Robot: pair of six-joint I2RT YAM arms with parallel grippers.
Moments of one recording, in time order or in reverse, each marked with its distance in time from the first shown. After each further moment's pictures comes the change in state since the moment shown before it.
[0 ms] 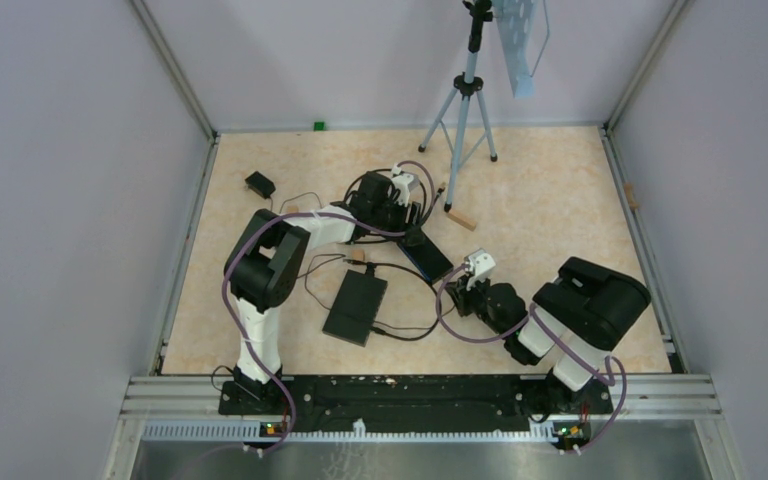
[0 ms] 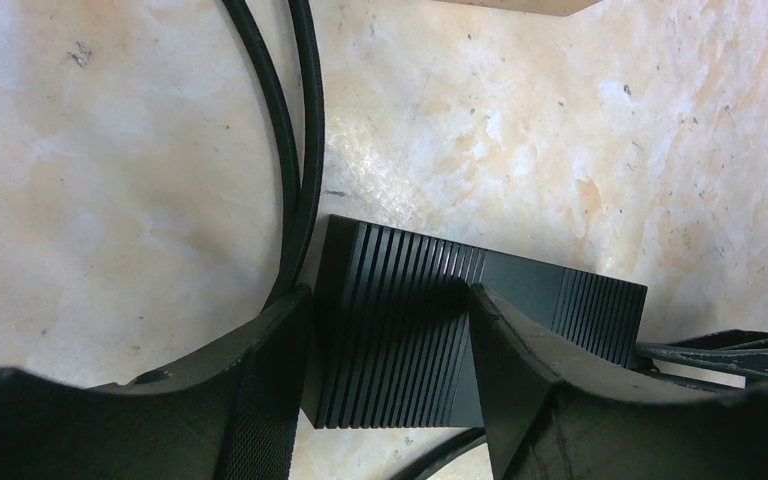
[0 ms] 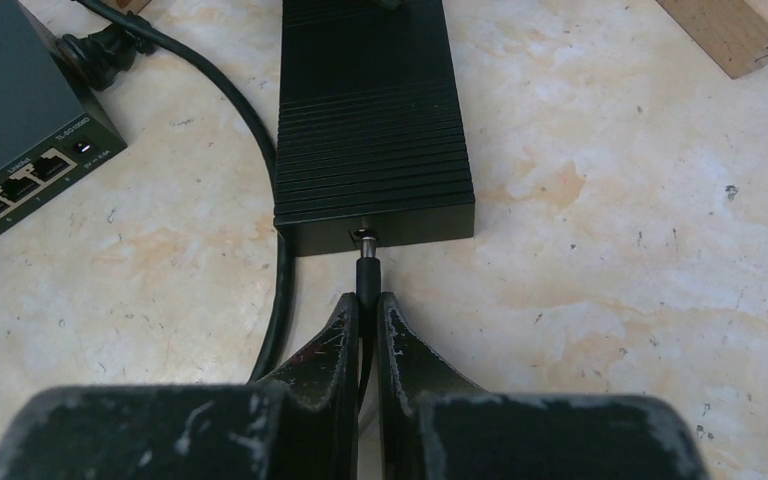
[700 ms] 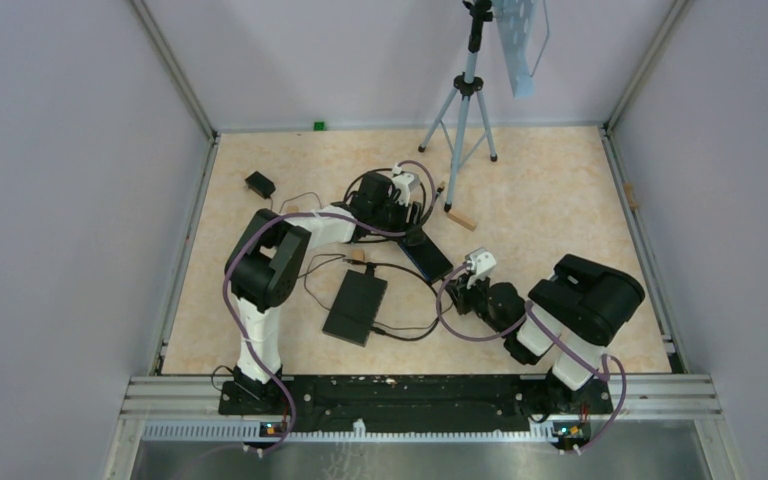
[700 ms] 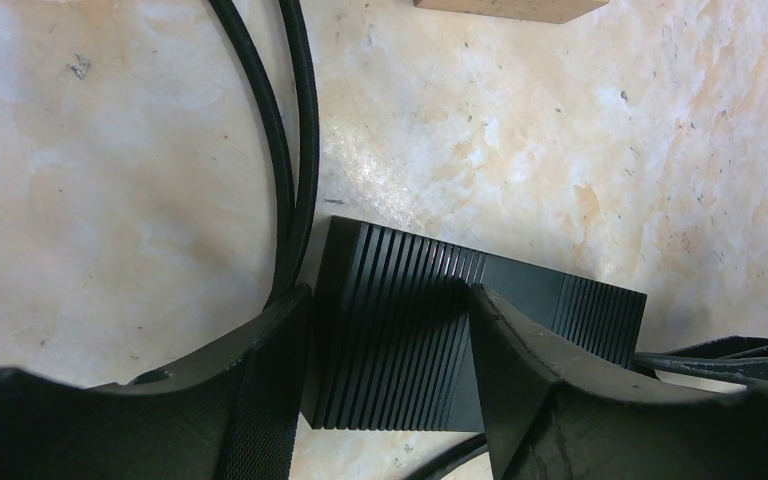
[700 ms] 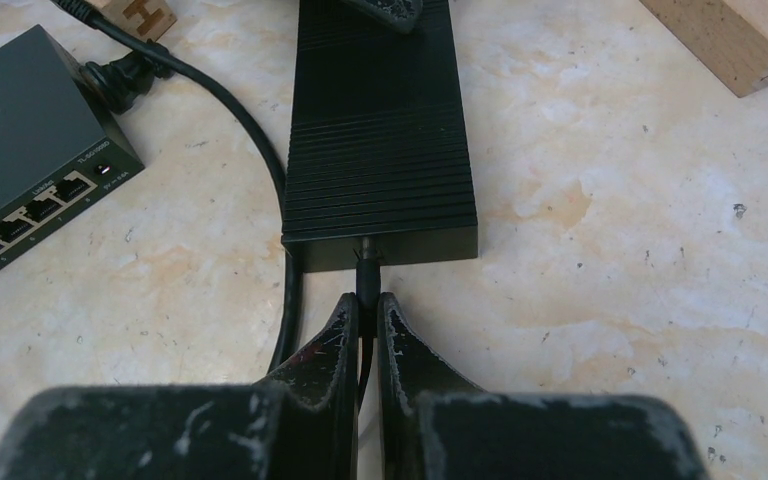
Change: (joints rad) left arm -0.001 0.005 0.000 0.016 0.000 0.000; right arm -0.010 0.037 0.002 0.072 -0.021 0.018
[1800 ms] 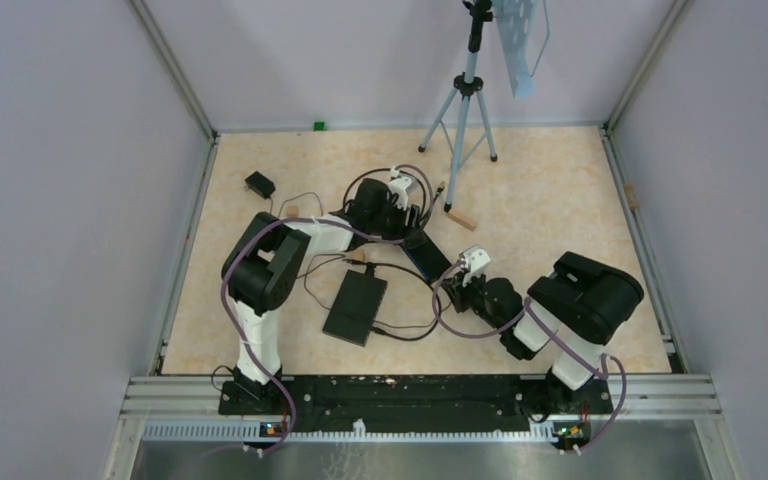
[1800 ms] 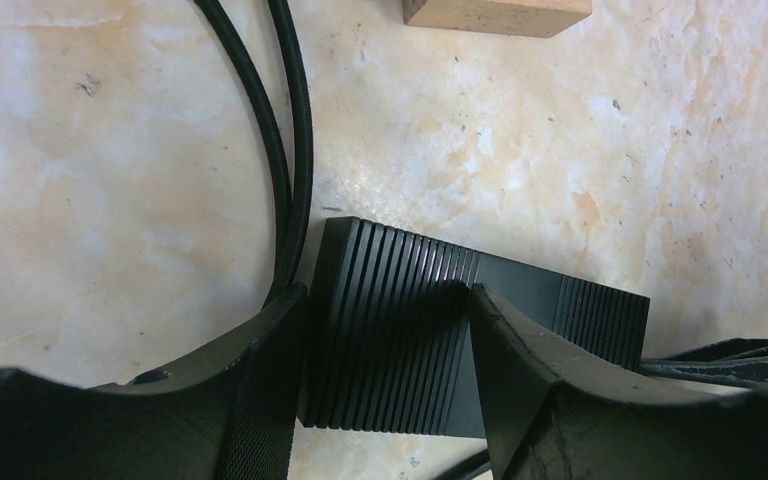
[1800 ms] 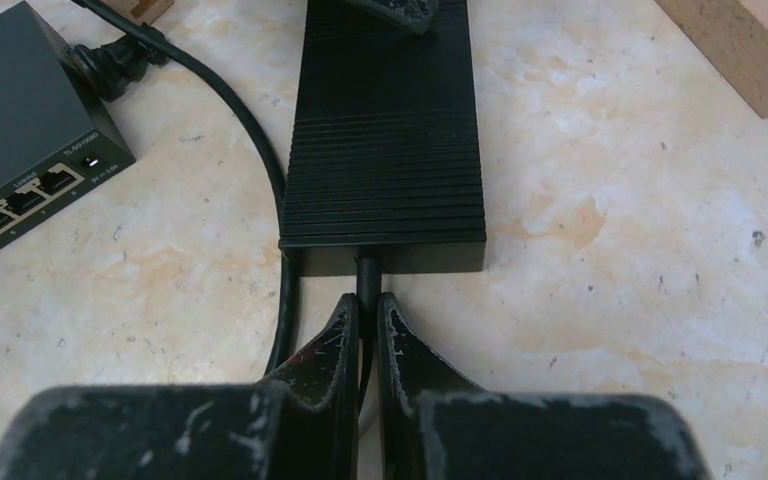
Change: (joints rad) left arm -0.008 -0.025 -0.093 0.145 -0.005 -0.004; right arm -0.011 0.023 0.036 -0.030 -0.027 -0.037
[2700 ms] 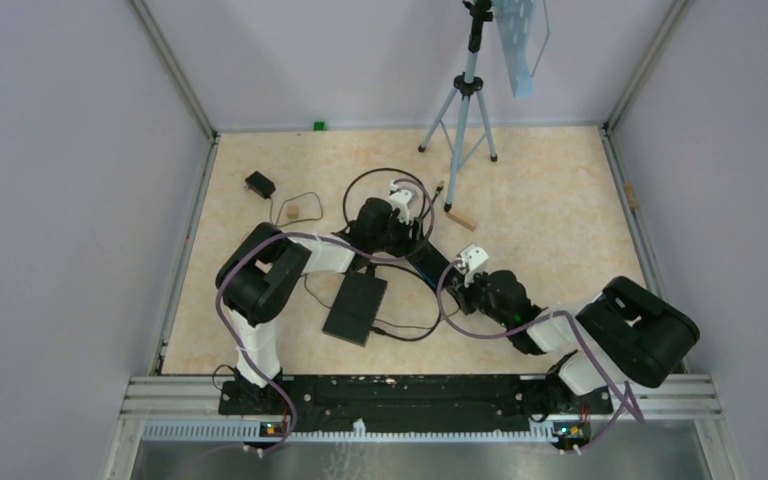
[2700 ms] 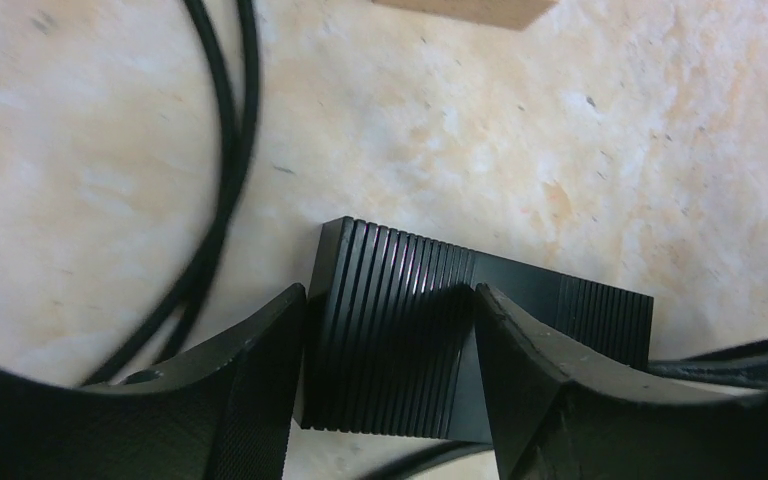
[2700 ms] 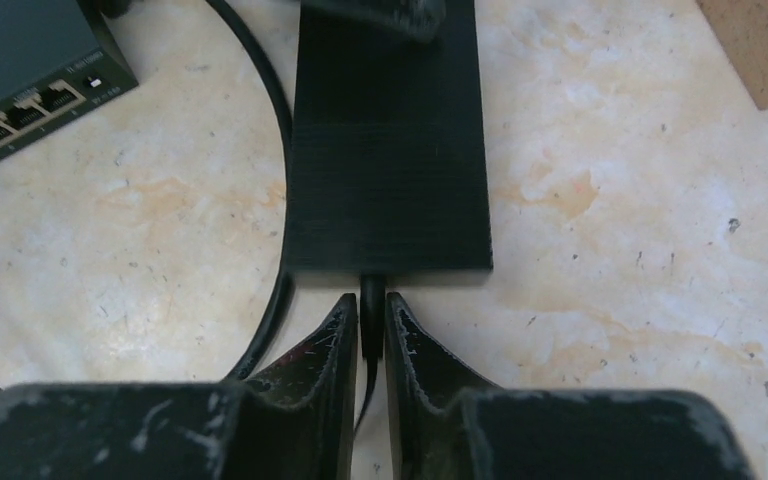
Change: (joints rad) left arm -0.077 -0.079 -0.196 0.235 -0.153 -0.076; right arm -0.039 -0.295 0.029 -0.454 -0.101 -0.111
